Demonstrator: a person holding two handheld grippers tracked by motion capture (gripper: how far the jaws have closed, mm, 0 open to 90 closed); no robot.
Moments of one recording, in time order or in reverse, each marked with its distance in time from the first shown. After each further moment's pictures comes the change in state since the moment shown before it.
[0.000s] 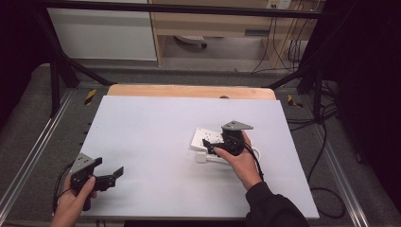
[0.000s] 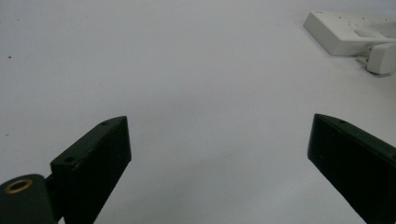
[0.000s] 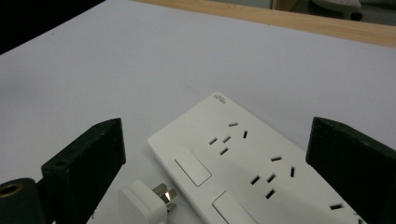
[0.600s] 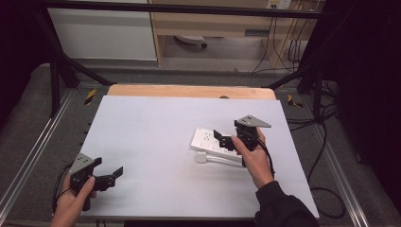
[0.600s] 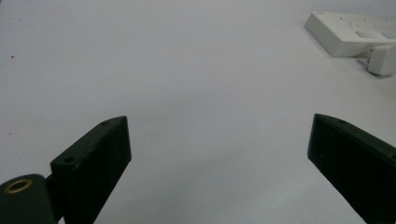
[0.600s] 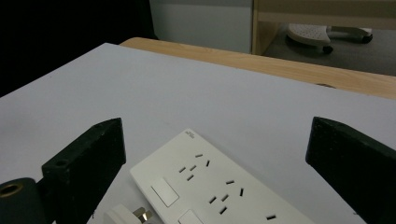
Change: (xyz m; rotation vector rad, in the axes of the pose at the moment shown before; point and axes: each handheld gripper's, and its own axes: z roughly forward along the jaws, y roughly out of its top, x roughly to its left) left arm 0.001 0.000 -0.001 0.000 0.005 -0.002; right arm -0.021 0.015 -0.037 -0.132 -0.043 0.023
